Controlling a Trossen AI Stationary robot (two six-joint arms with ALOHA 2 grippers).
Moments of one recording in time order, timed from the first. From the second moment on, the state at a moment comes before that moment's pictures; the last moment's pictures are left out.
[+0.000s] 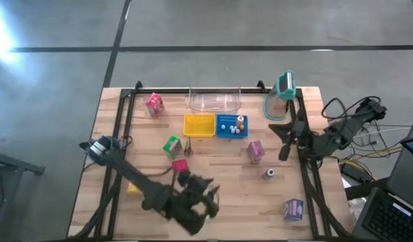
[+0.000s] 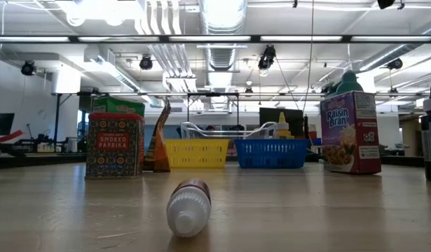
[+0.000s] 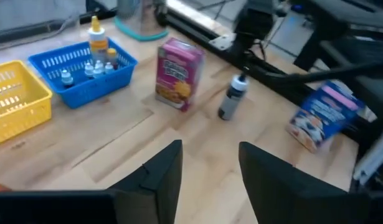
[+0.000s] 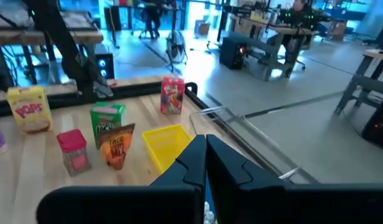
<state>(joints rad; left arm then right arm) -0.62 1.93 1.75 -0.71 -0.97 -1.13 0.59 0.72 0.82 -0.49 1.06 0.29</state>
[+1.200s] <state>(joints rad) -0.73 2.35 2.30 -0.88 -1.00 -1.61 0.60 0.52 0.81 -0.78 1.12 0.34</state>
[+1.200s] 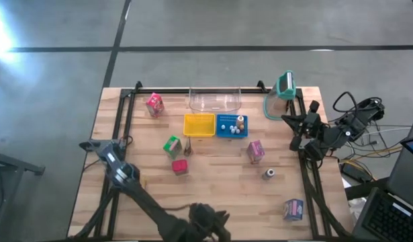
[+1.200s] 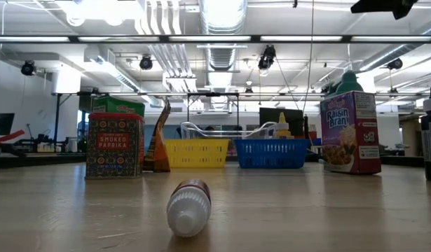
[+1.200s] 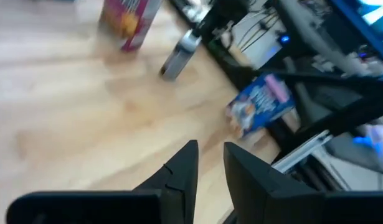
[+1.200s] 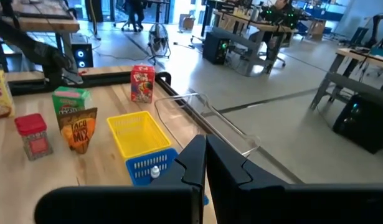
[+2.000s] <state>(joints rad) -0.69 2.40 2.27 -1.15 -0.28 -1.87 0.59 0.52 0.80 -0.77 1.12 0.34</state>
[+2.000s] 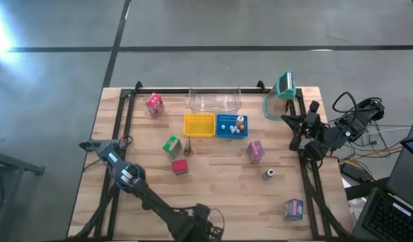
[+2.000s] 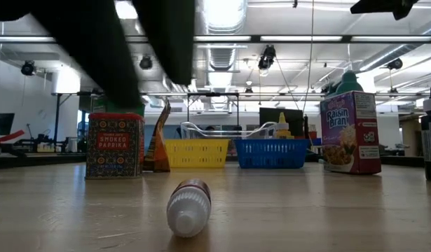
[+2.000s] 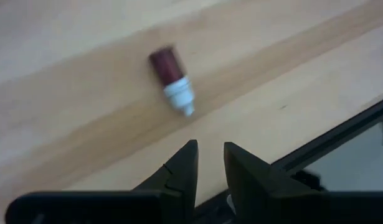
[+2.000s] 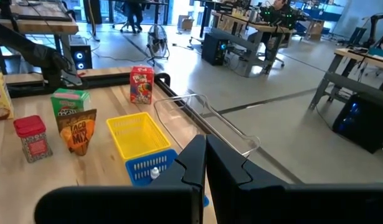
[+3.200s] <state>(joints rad) -0.64 2.40 2.06 -0.93 -0.22 -2.02 0.59 0.52 0.78 -0.77 1.13 0.33</state>
